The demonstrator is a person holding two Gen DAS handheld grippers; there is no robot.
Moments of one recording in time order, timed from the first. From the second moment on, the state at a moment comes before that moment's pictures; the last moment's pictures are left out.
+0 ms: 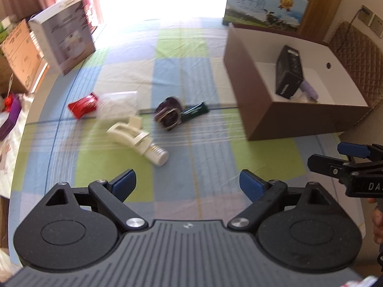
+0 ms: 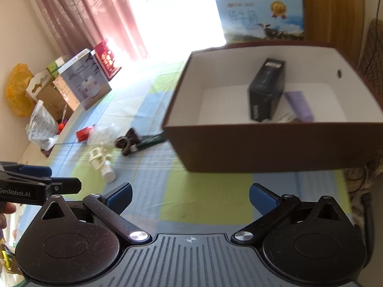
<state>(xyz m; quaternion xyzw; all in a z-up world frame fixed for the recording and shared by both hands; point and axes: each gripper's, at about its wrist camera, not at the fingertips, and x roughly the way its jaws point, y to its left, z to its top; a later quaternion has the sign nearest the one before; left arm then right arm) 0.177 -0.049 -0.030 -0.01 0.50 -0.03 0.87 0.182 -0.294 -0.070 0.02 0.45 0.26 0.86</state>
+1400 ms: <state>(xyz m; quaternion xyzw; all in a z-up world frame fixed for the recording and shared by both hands) 0.230 0.097 -0.116 -0.01 0.56 0.03 0.83 0.179 -0.105 -0.160 -0.07 0.44 0.36 0.82</state>
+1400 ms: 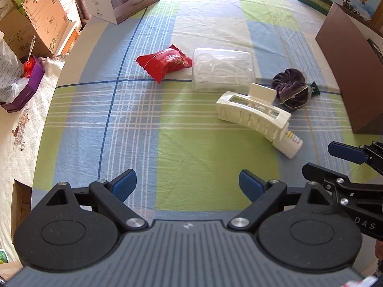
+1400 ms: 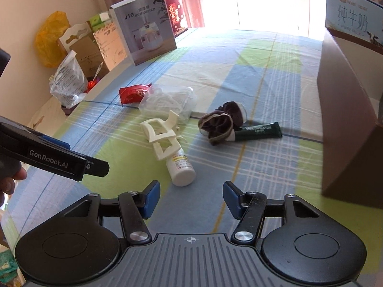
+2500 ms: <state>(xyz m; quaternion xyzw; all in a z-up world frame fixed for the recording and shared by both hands) 0.271 0.058 -0.121 -0.03 0.56 -0.04 0.83 0.184 -0.157 -0.171 -0.09 0.45 0.27 0.85</state>
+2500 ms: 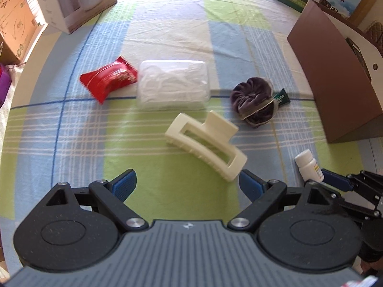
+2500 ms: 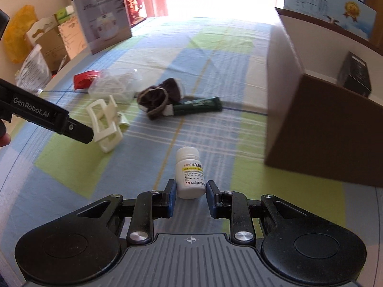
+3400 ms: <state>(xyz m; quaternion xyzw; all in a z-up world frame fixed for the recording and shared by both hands) 0.279 0.083 -0.122 -0.01 0.53 -0.05 0.85 0.189 -0.163 -0.175 -0.08 0.46 0.26 0.84</state>
